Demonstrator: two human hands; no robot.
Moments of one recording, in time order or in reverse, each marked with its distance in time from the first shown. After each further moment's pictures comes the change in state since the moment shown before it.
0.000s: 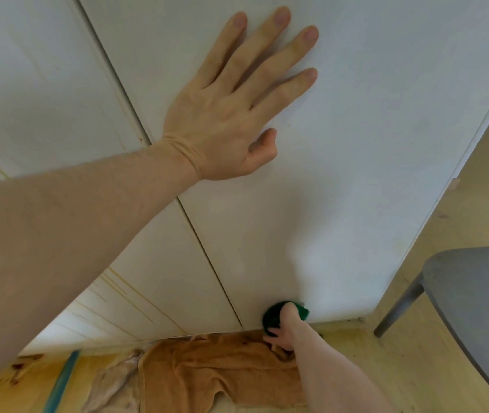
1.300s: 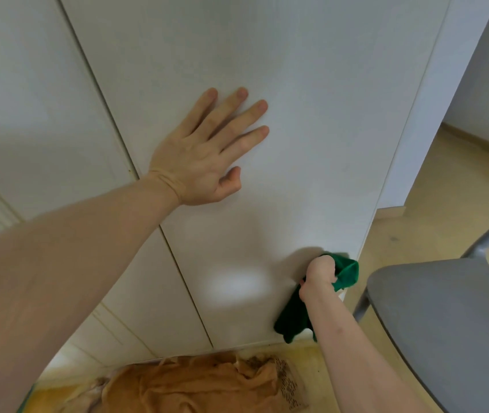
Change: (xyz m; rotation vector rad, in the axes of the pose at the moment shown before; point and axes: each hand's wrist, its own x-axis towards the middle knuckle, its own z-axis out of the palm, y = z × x) left_hand -0.001 0.001 -0.002 -0.022 0.017 0.000; right_hand -0.158 -0.127 -0.025 0.385 0.290 -0.542
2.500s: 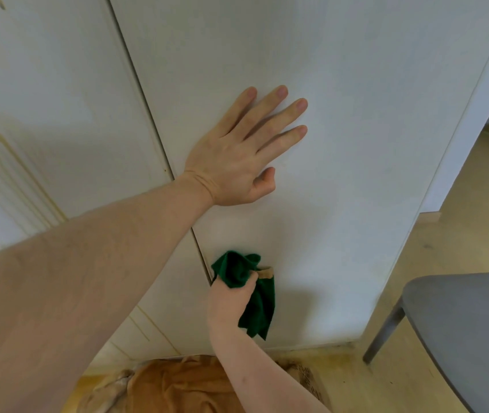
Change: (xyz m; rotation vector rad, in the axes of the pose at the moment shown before) left_hand 0.001 -0.001 -0.003 -0.028 -0.008 -0.002; right_hand -0.131 0.180 0.058 -0.261 -0.439 -0.417
